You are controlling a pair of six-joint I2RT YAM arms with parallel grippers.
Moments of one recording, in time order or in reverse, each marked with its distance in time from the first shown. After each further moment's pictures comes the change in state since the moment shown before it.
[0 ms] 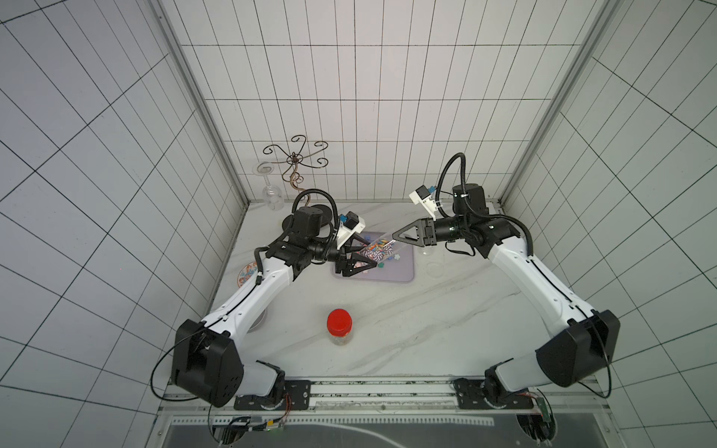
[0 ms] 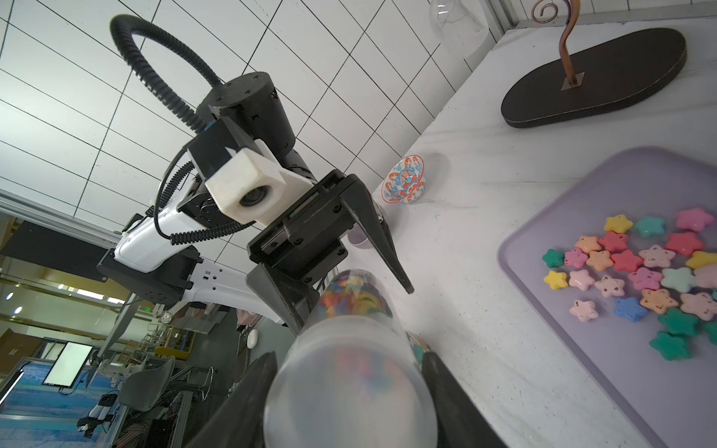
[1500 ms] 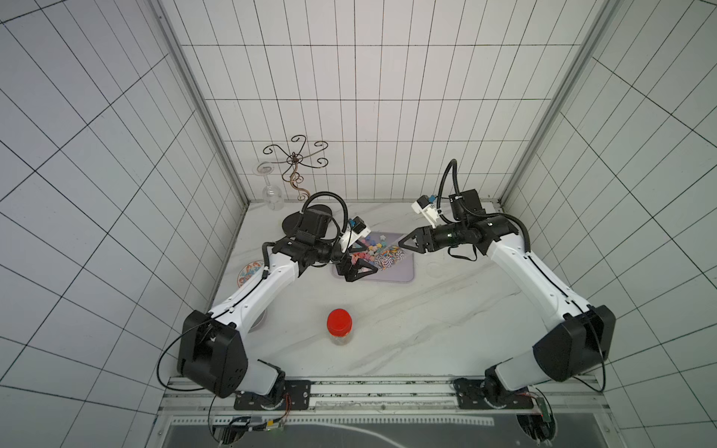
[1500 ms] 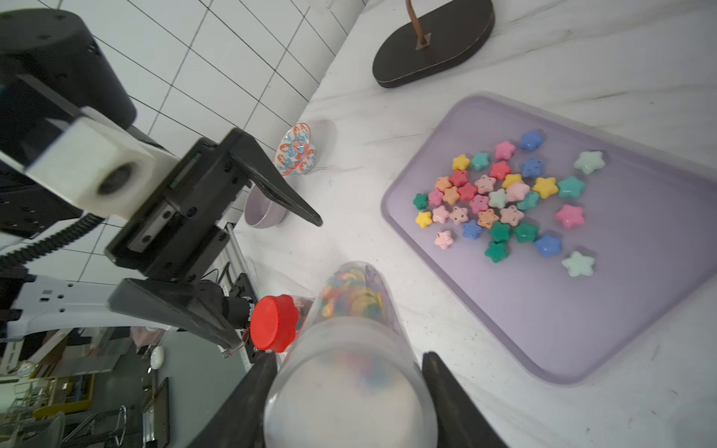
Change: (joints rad) left arm -0.040 0.055 0.041 -0.176 -0.210 0.105; right arm -0.028 0.028 0.017 -0.238 0.272 -0.196
